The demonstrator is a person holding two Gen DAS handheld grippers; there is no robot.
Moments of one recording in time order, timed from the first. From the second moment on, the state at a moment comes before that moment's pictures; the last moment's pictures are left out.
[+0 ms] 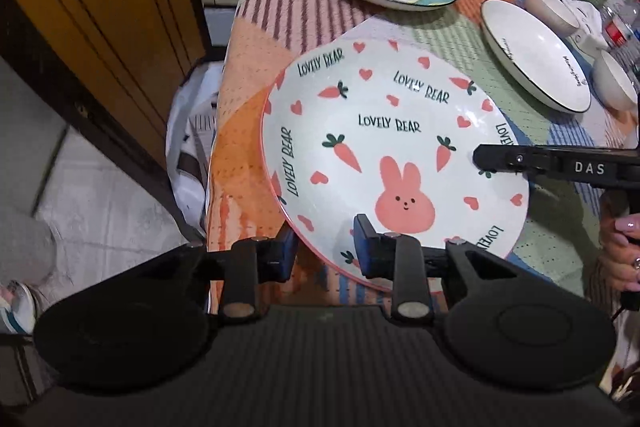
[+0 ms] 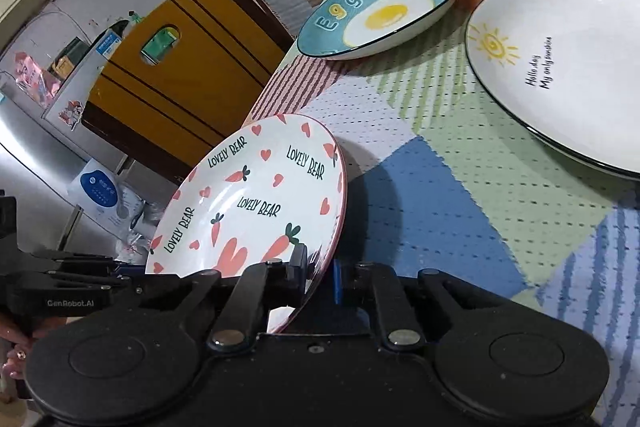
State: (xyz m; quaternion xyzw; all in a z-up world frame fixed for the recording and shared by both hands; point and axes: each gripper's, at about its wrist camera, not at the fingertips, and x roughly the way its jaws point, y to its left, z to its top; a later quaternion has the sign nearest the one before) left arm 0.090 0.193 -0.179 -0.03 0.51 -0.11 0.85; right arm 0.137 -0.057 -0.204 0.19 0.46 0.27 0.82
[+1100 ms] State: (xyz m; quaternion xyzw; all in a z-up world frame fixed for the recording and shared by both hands) left arm 0.138 0.054 -0.073 0.02 0.46 -0.22 0.86; right arm 0.114 -0.192 -0.081 0.14 0.38 0.21 0.89
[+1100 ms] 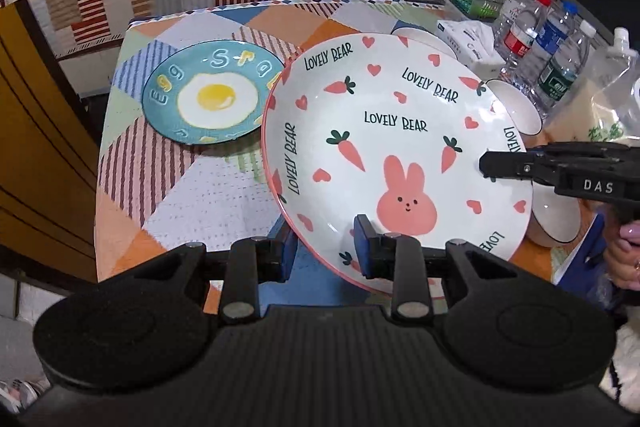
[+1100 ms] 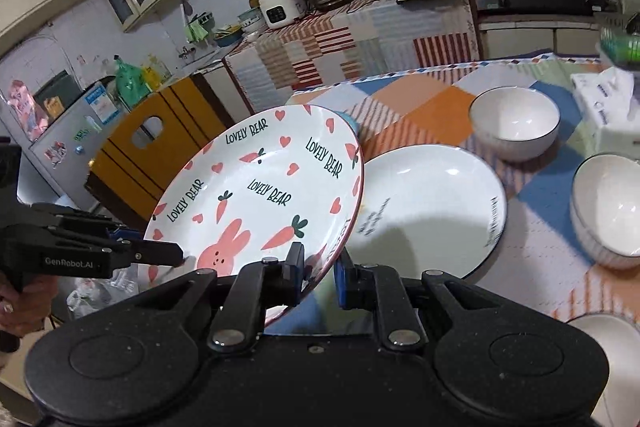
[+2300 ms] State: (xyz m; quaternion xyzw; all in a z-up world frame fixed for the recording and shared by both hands) left arm 0.244 -0.026 -0.165 0.01 0.52 -0.21 0.83; right arm 0.165 -0.239 -0.157 0.18 0.43 0.07 0.88
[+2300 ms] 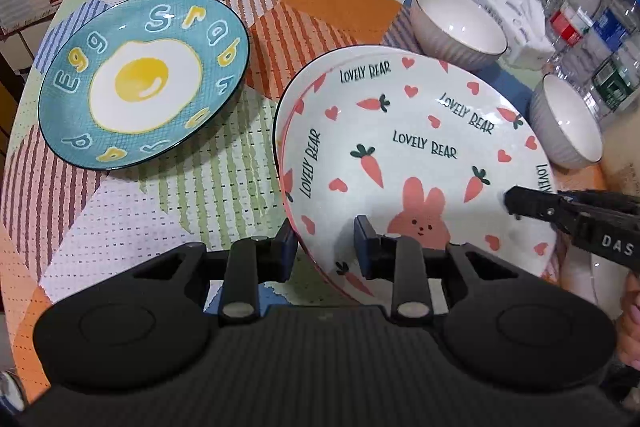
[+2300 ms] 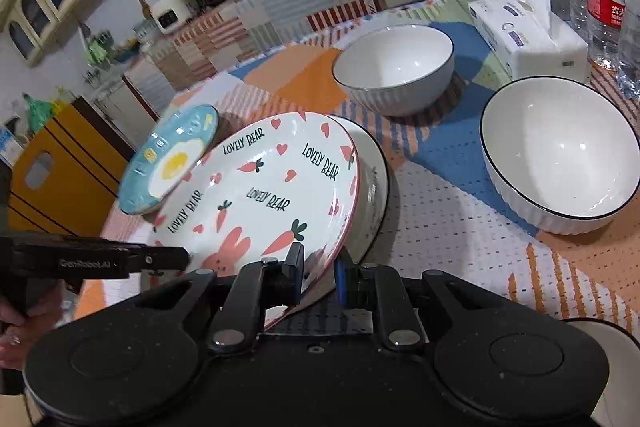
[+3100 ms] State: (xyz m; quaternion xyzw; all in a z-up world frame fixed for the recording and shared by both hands) left arm 0.264 -0.028 -0.151 0.00 0.57 -0.18 0.80; right arm 0.196 -0.200 -0.156 0.02 0.50 -0.01 0.87
